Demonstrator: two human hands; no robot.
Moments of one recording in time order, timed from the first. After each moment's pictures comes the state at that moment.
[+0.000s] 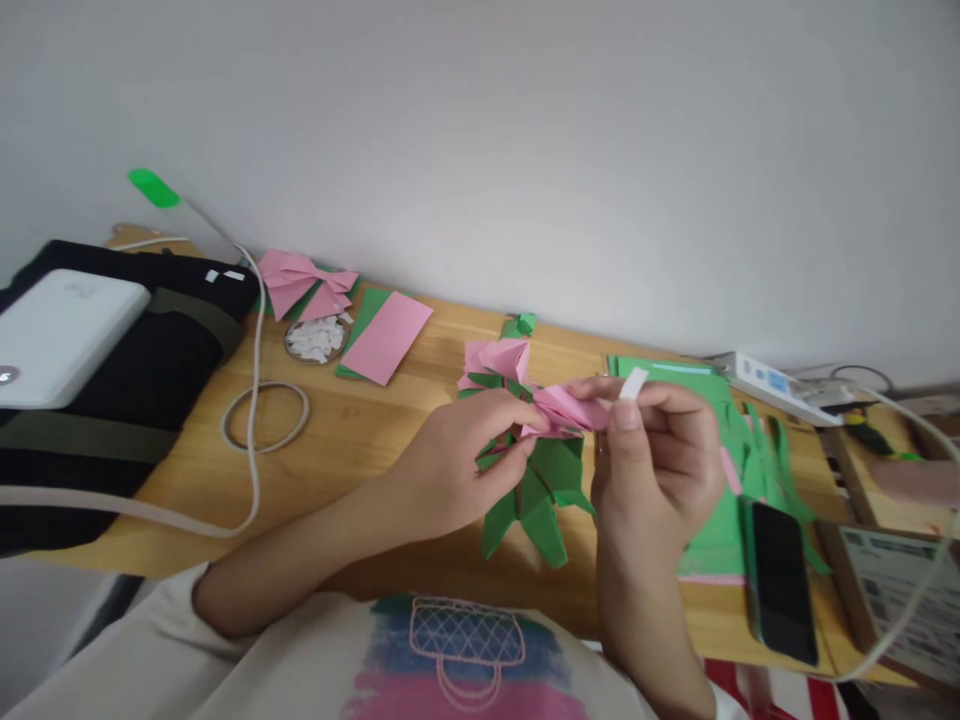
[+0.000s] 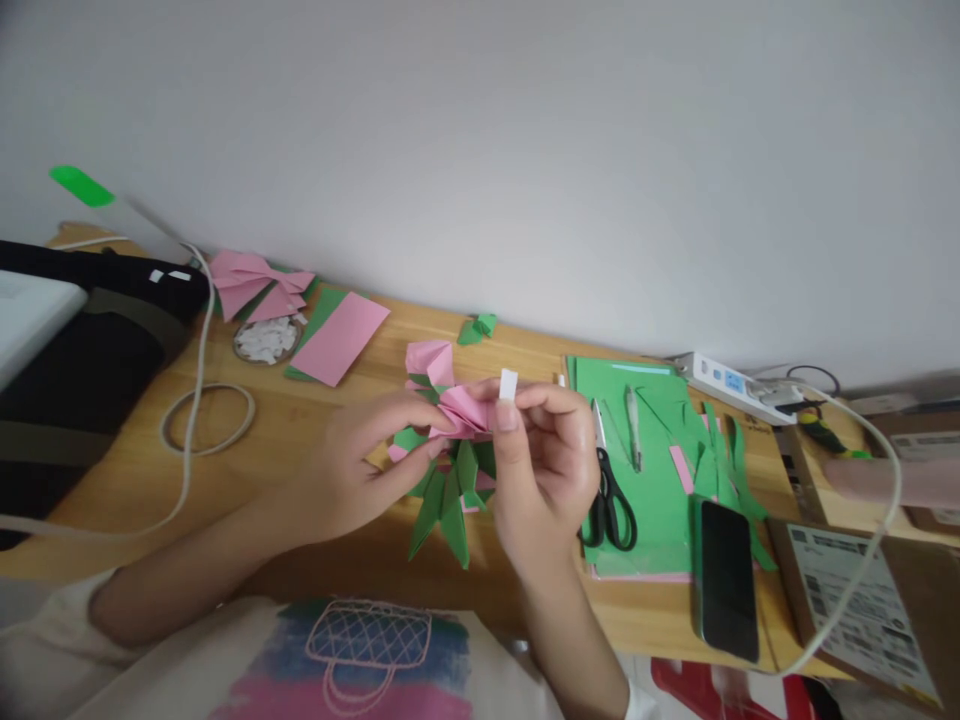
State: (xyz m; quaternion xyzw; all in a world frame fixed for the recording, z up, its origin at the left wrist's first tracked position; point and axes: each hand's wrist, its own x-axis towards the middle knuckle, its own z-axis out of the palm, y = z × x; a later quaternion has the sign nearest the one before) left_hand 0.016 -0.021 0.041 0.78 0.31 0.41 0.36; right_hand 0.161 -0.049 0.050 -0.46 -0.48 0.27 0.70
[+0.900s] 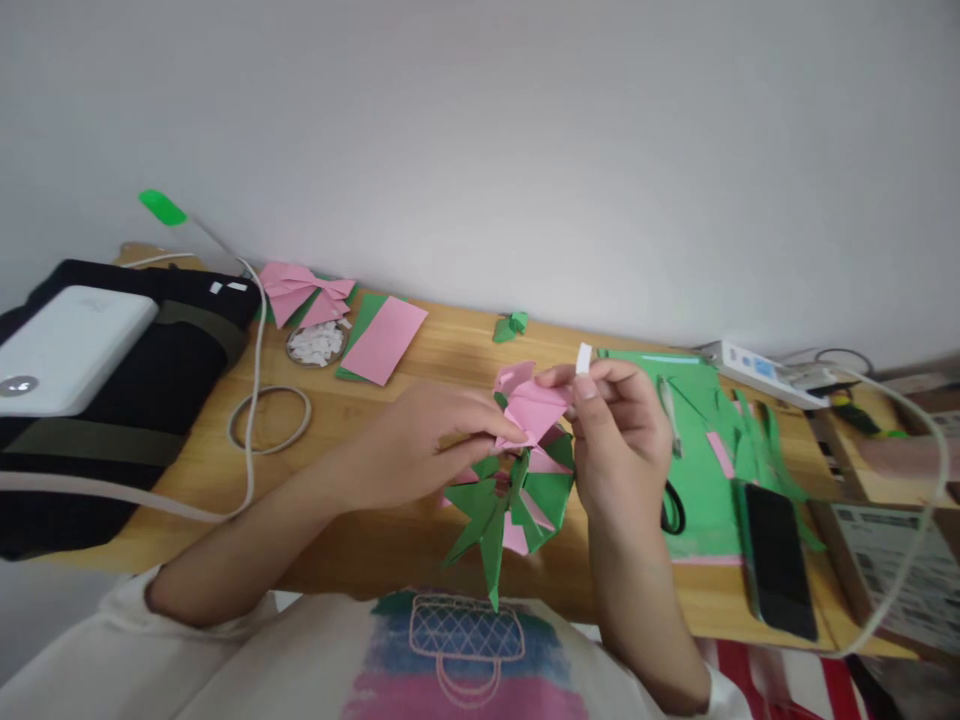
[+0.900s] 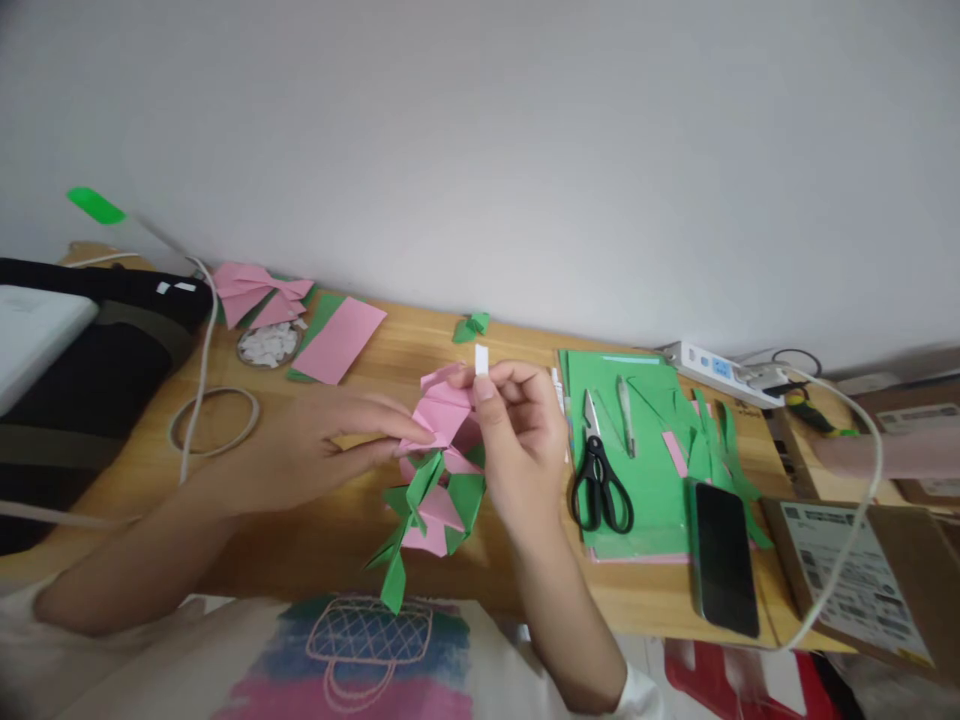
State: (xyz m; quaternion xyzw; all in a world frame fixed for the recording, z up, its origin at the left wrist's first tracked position) left_hand -0.010 -0.008 0.069 0.85 0.26 0.26 0.37; right_hand 0.164 -0.047 0.048 -0.42 -0.44 0.42 0.67
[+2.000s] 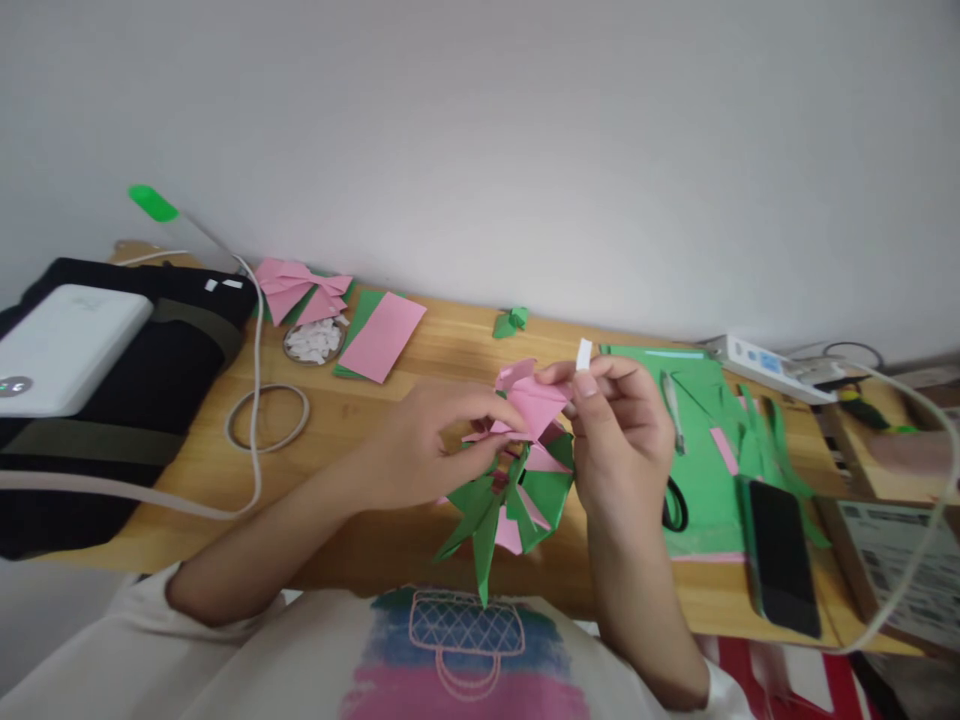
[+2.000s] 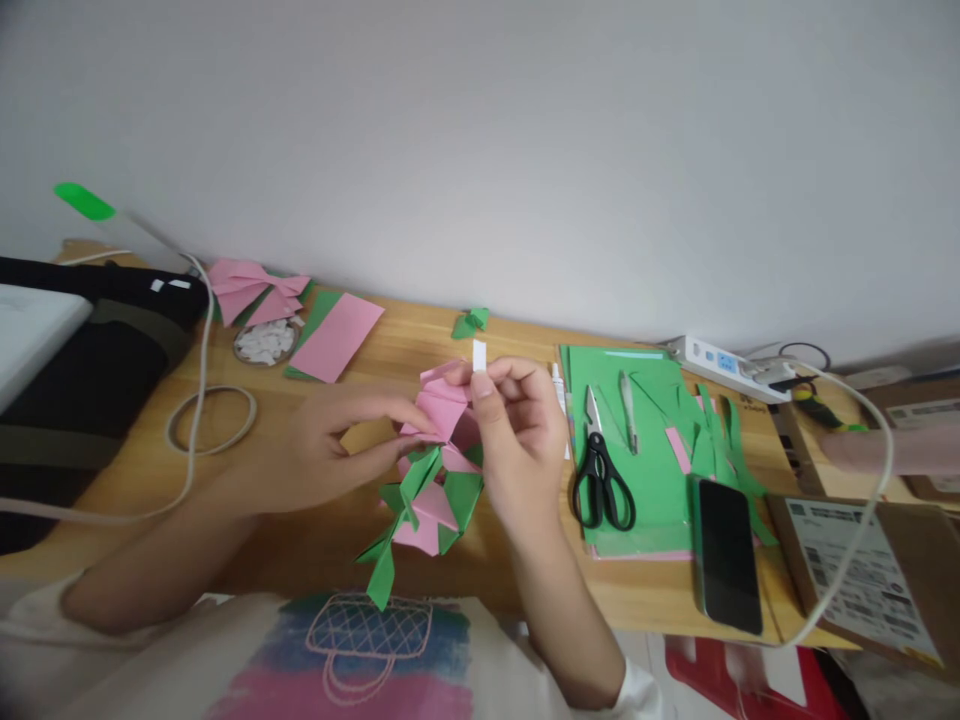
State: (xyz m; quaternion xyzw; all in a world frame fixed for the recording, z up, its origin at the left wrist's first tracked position) left_hand -0.001 -0.014 0.056 0.79 0.28 0.33 0.43; right_hand 0.164 -0.045 0.046 -0.42 -0.44 0.42 0.68
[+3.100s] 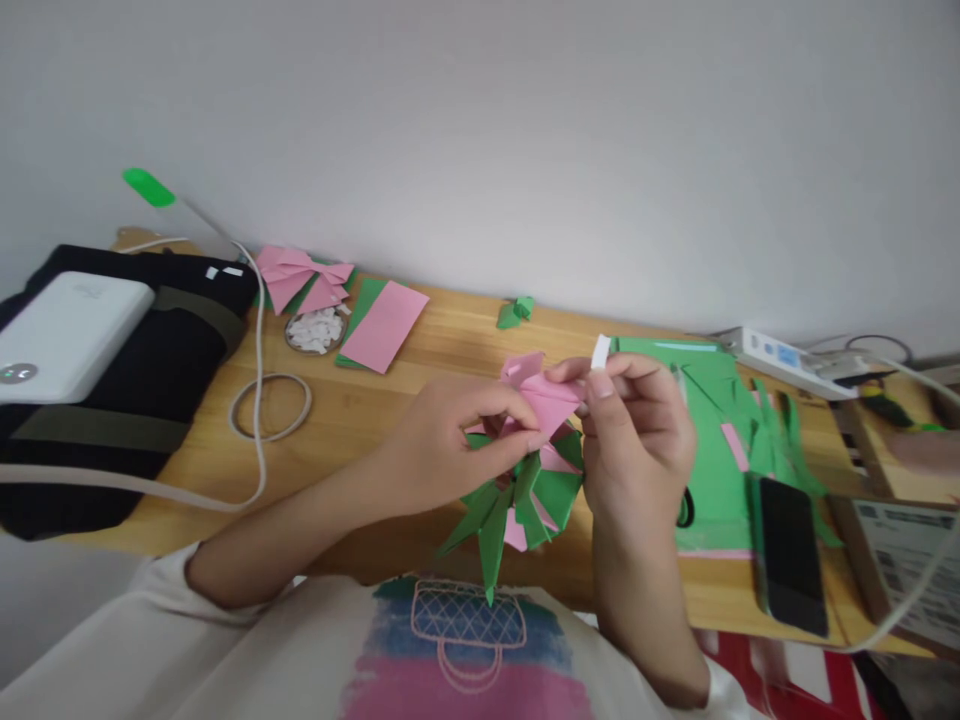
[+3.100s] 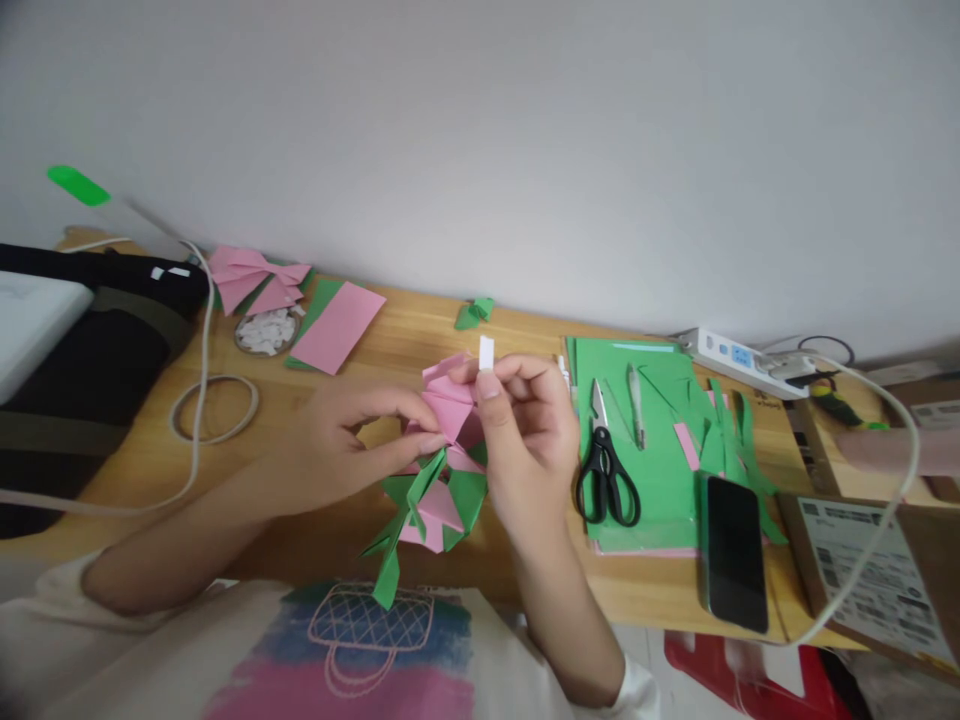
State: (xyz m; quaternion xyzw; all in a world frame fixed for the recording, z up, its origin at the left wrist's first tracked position) left_hand 0.014 -0.019 0.059 0.76 0.31 0.34 0.46; right_hand 0.167 -0.051 0.046 -0.43 -0.44 0.40 0.68
